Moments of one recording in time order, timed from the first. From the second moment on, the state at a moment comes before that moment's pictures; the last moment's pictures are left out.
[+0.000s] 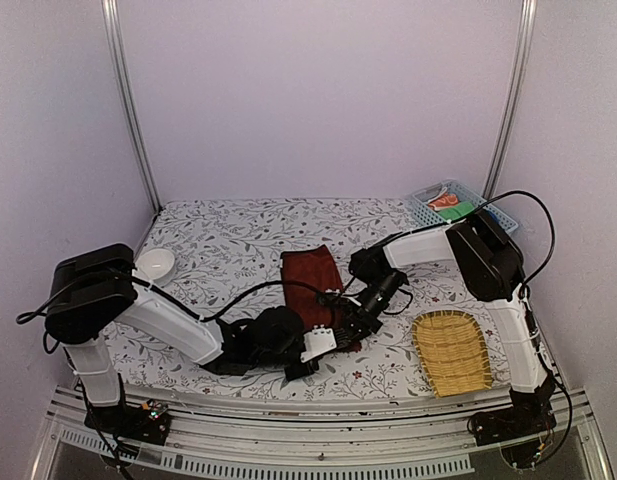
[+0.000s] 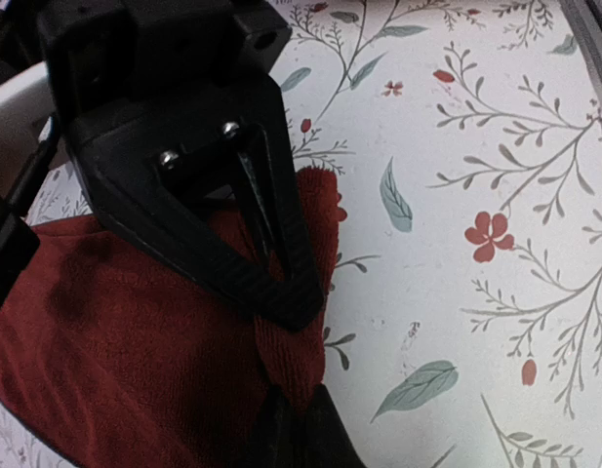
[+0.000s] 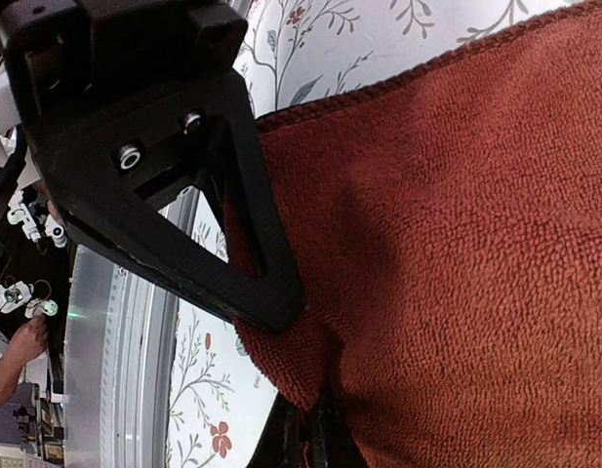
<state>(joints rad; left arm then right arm) -1.17 1.86 0.77 0.43 -0.16 0.35 0.69 2.36 1.62 -1.05 -1.01 -0.89</state>
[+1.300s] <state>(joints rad) -0.83 2.06 0.90 0.45 0.76 -0.68 0.81 1.74 1.09 -0.58 -0.58 -0.86</state>
